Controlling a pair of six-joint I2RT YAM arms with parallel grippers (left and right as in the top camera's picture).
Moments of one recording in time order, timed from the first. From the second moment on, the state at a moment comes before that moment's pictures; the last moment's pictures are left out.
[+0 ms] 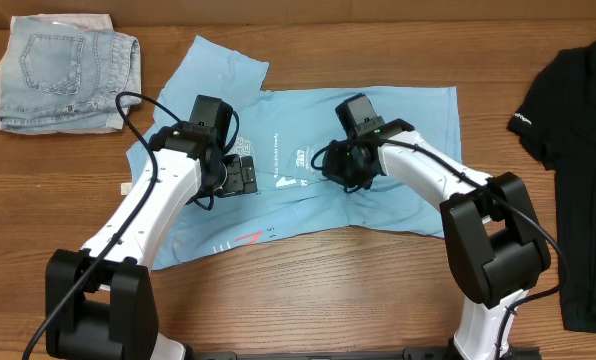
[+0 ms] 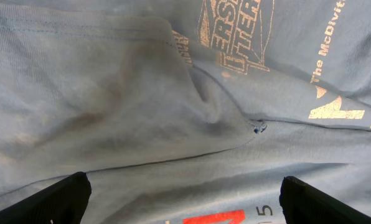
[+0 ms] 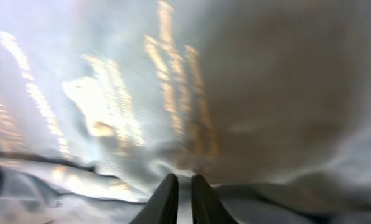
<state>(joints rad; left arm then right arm) -0.23 1.68 1.20 -0.91 -0.02 -0.41 0.43 2.01 1.34 -0.61 -0.27 0.77</state>
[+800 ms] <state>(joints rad) -0.23 1.69 1.20 -0.92 -0.02 -0.38 0.30 2.01 1.53 -1.06 -0.25 0.53</state>
